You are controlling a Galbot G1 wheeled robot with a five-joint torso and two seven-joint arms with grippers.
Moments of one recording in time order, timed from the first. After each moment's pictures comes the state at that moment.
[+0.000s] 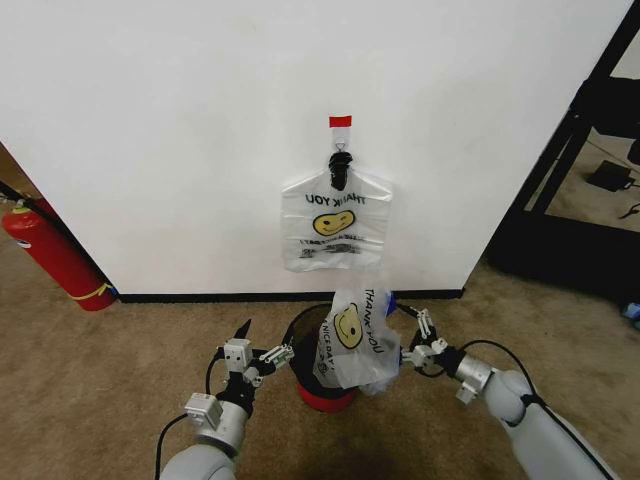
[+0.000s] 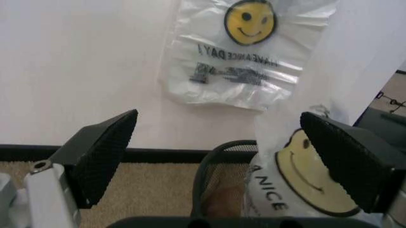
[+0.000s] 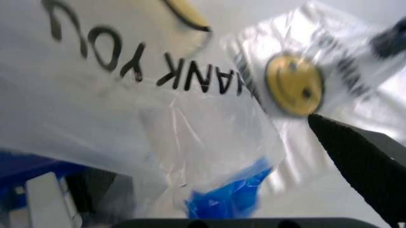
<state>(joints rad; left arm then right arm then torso) 1.55 -1.18 -0.25 -2.09 -0.43 -0.05 -0.17 -1.07 1.04 0.30 1.38 -0.69 0.82 -0.04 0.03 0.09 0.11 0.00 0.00</state>
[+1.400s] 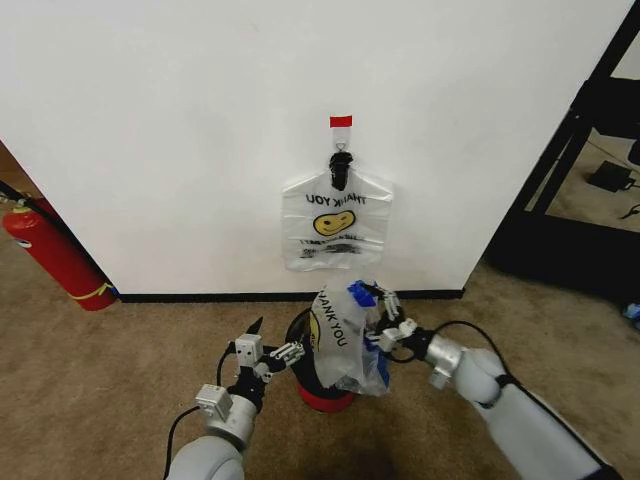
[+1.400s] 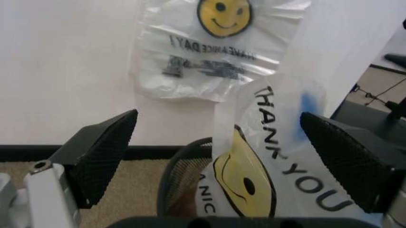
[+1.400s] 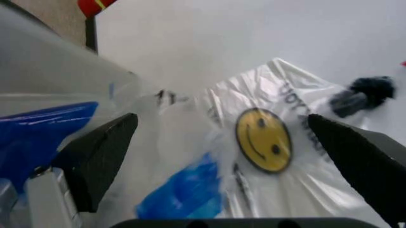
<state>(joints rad) 1.48 -1.16 -0.17 -2.08 -0.46 -0.01 -0.18 -1.10 0.91 0.21 1.62 -0.50 0.68 -0.08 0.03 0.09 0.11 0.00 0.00</state>
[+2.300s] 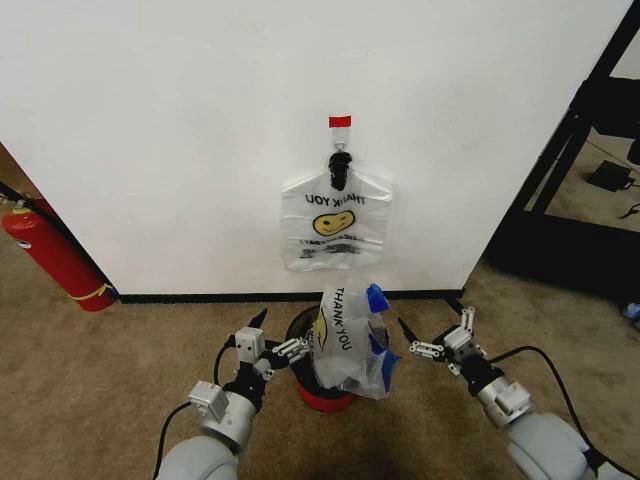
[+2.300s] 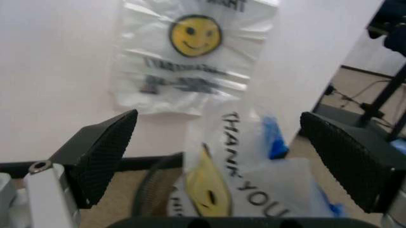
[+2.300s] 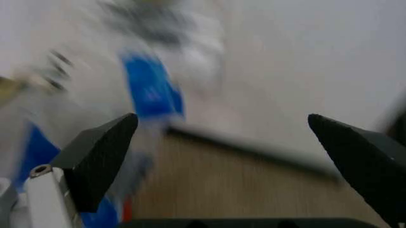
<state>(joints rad) 1.51 -1.11 -0.14 -2.21 -0.47 0.03 -0.20 -1.55 0.73 0.36 2.09 0.59 -0.08 0.25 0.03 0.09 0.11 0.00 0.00</state>
